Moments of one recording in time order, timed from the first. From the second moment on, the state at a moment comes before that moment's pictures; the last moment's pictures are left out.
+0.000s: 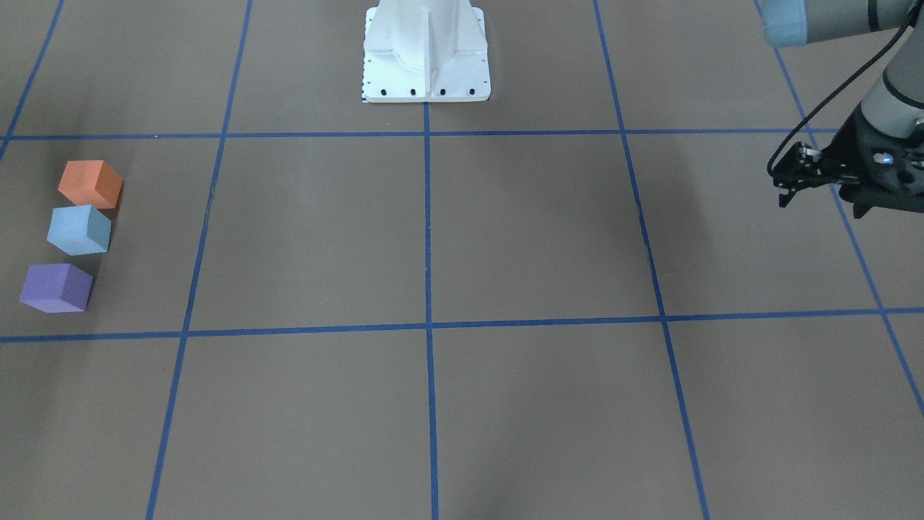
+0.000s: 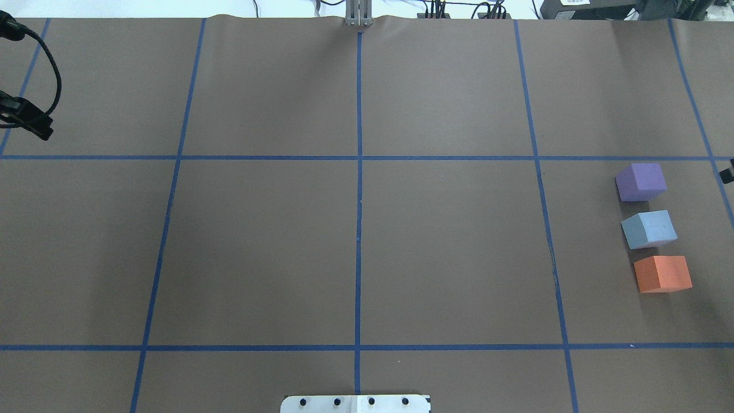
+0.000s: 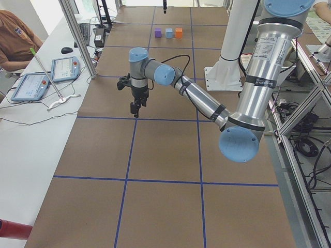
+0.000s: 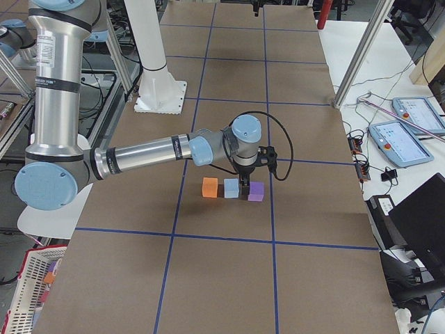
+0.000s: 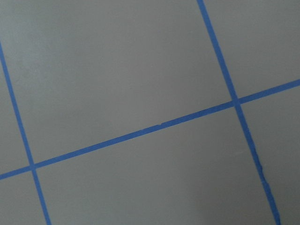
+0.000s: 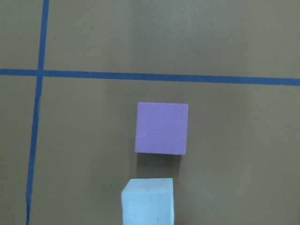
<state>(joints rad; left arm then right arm) -1.21 -1.78 -1.96 -1.32 -2.14 -0.18 1.39 -1.68 1.90 -1.57 2.36 0.15</state>
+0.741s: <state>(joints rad) -1.54 -1.59 -1.77 -1.40 -2.32 0.08 1.56 -1.76 1.86 -1.59 2.37 -0.07</state>
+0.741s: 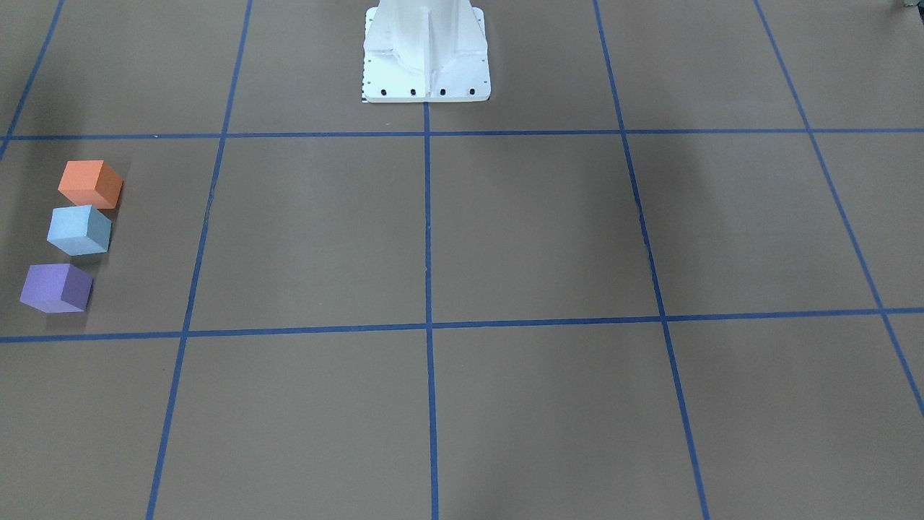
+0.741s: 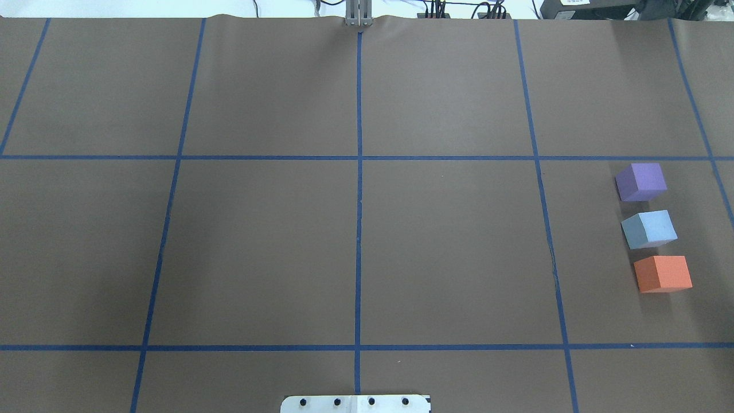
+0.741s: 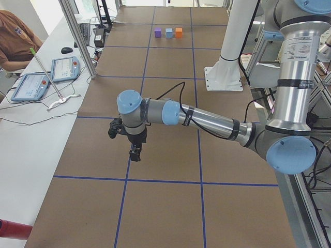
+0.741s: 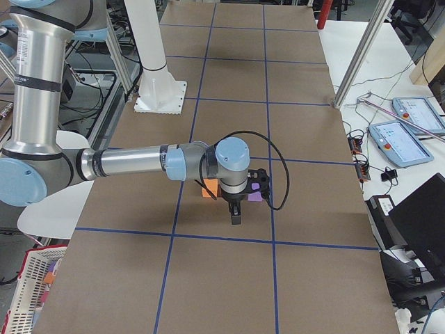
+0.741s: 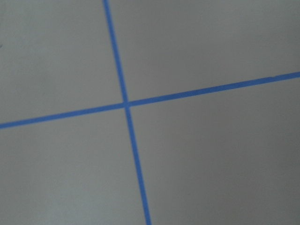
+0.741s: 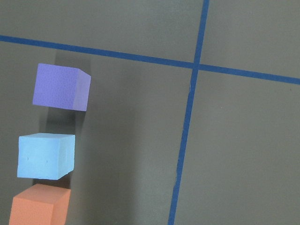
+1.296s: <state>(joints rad) -1.56 -1.51 -1.69 -1.56 -2.31 0.08 1.56 -1.79 1.81 -1.57 2.37 -0.06</state>
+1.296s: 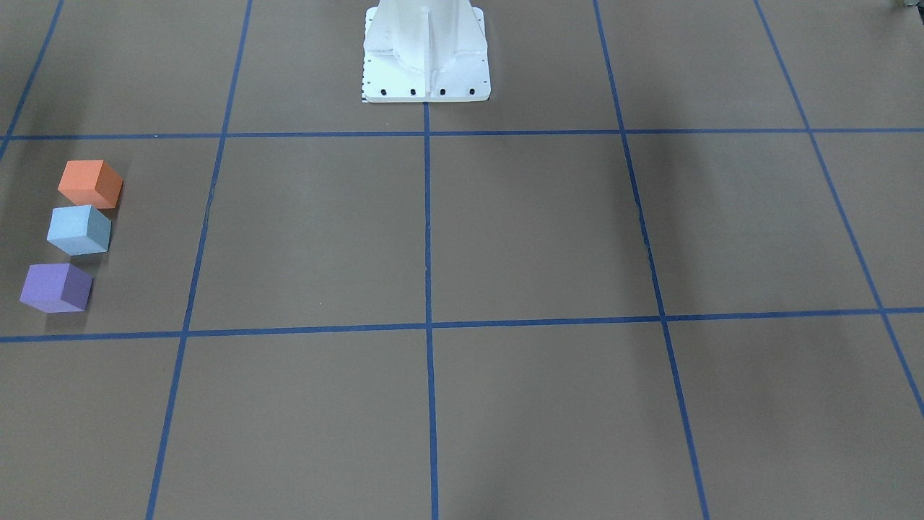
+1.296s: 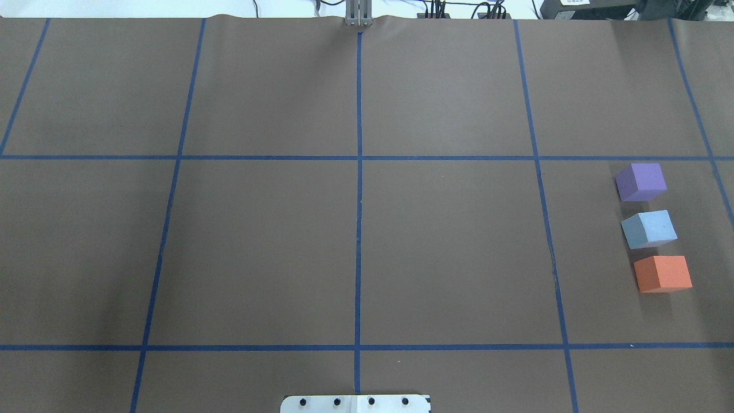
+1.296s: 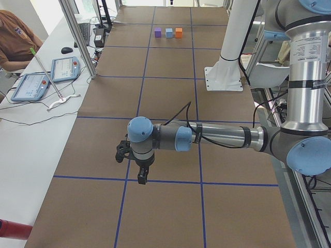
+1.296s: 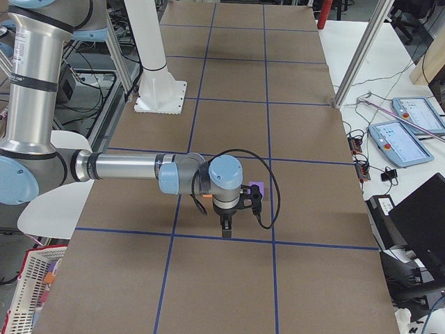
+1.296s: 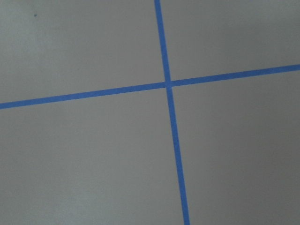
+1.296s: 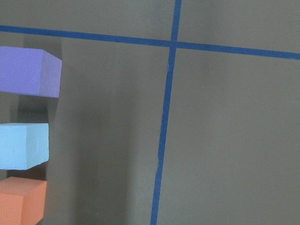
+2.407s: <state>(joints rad) -1.56 -1.50 -1.69 -1.56 -2.32 0.08 1.60 -1.77 1.82 -1.61 2.37 -0.06</state>
